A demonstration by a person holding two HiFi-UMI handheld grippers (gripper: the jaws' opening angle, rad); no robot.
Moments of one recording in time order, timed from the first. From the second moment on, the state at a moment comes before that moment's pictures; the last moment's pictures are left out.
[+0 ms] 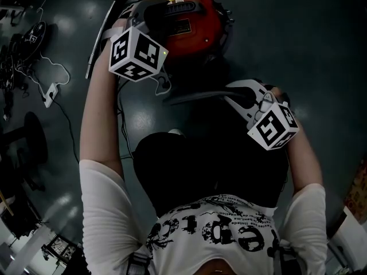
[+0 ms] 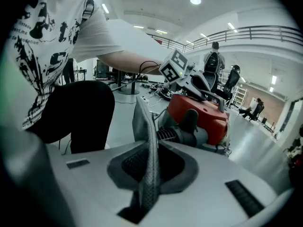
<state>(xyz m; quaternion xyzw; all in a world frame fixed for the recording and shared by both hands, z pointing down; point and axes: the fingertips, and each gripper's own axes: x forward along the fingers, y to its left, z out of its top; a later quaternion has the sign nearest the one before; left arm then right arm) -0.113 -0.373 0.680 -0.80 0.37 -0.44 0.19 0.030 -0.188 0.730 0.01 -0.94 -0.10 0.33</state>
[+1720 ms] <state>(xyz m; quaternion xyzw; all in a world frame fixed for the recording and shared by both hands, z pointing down) -0.112 -0.375 0.678 -0.80 0.43 -0.39 0.17 0.027 -0.222 0.731 0.13 -0.93 -0.07 0.34</state>
